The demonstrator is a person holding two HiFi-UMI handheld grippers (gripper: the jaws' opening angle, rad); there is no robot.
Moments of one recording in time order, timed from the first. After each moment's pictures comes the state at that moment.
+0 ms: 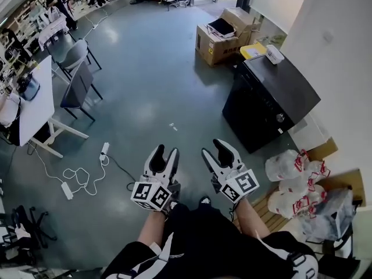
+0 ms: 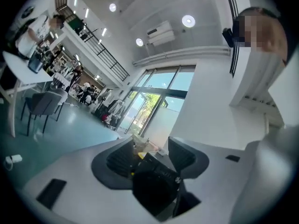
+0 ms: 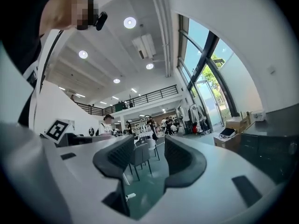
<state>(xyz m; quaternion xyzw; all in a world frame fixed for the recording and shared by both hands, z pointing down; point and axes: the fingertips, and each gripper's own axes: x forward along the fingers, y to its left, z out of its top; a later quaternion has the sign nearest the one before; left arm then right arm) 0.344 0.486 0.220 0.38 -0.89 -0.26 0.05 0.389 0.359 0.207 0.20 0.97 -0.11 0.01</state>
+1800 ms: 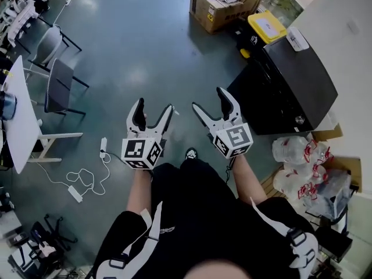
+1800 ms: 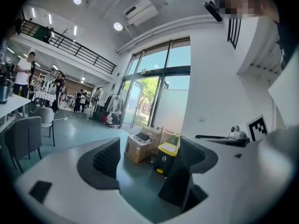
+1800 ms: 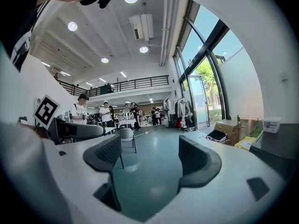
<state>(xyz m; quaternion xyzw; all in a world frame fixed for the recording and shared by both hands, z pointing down) -0.061 0.436 0.275 0.41 -0.90 -0.09 0.09 -0.011 0.298 0.272 0.11 0.99 -0.04 -0.07</state>
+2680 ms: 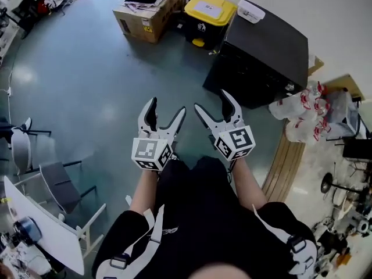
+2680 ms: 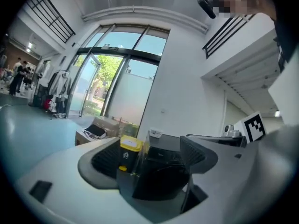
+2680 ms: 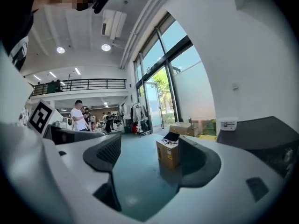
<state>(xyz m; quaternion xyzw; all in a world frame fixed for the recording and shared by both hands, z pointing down) -0.231 0.244 0.277 0.68 -0.72 -0.07 0.13 -0.143 0.175 0.273 -0.20 0.98 -0.08 -0.05</state>
